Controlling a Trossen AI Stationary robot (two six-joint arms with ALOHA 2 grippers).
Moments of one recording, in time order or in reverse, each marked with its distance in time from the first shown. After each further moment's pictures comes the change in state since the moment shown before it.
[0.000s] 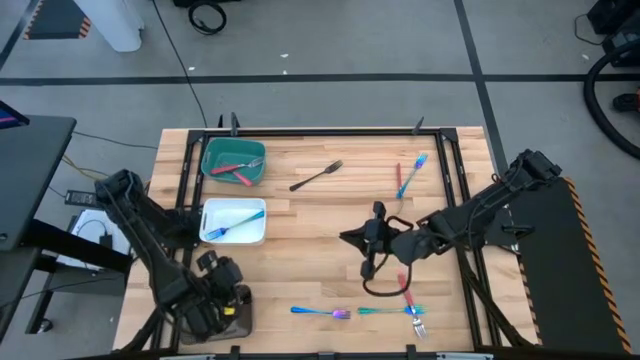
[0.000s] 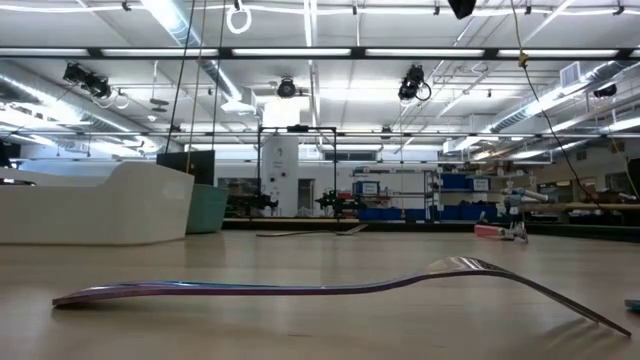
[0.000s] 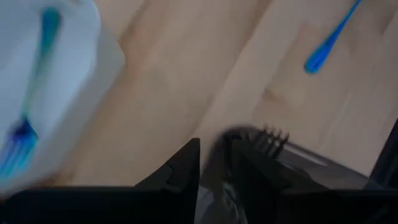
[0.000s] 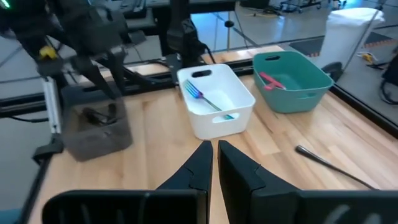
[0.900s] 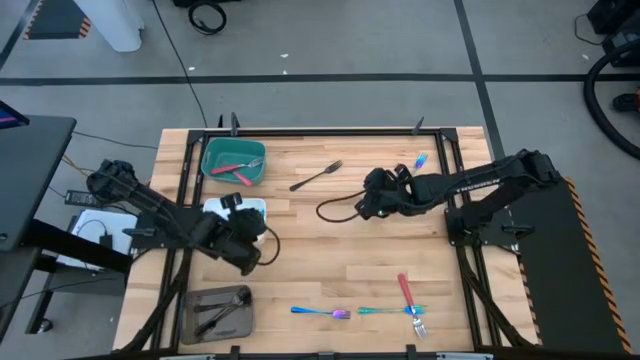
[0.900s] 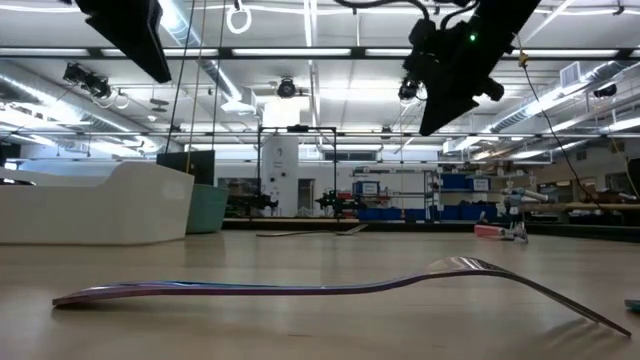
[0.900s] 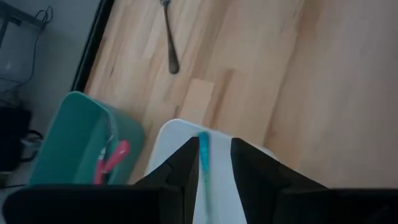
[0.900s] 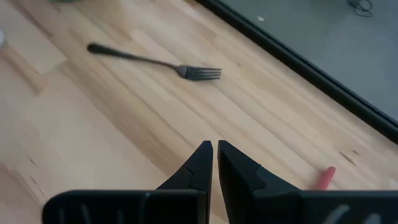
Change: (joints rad) left arm 0.470 -0.135 0.000 -0.091 -0.197 0.793; right arm -0.406 0.005 -0.003 -0.664 0.018 0.394
